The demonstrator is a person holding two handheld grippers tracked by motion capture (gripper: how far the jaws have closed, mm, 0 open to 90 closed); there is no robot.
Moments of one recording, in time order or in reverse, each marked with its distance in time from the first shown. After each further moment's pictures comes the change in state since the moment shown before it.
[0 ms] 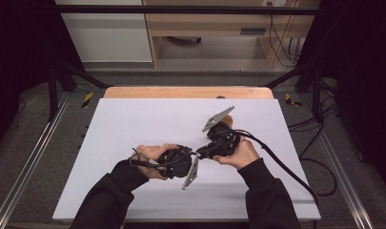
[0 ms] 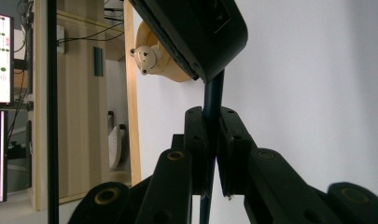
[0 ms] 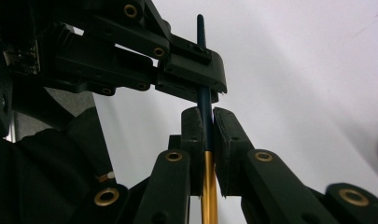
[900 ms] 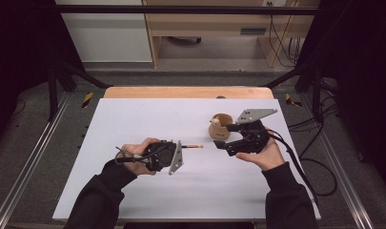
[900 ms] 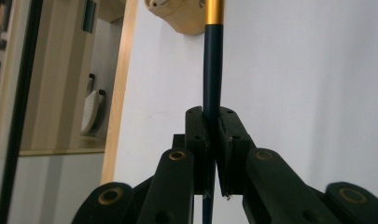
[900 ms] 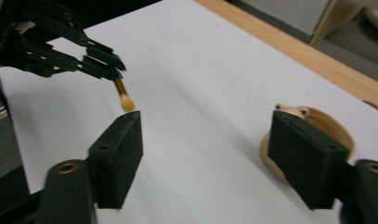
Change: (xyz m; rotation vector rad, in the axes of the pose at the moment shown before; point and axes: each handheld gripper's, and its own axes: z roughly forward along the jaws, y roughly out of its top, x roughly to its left) left arm 0.008 -0.046 -0.001 0.058 -0.033 -0.264; right arm -0.019 -0.043 -0.051 -0.309 -0.273 0.025
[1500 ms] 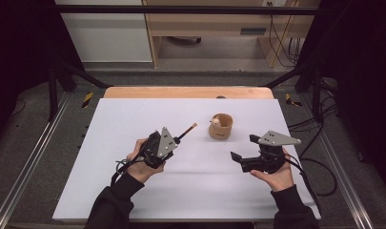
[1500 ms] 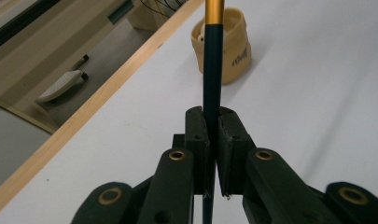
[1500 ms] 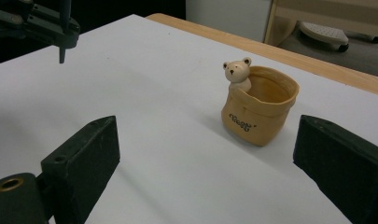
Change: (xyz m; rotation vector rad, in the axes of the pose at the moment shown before) left arm -0.001 -0.011 0.009 -0.230 0.034 -0.584; right arm -0.007 -0.082 -0.012 -0.164 -0.165 0.116
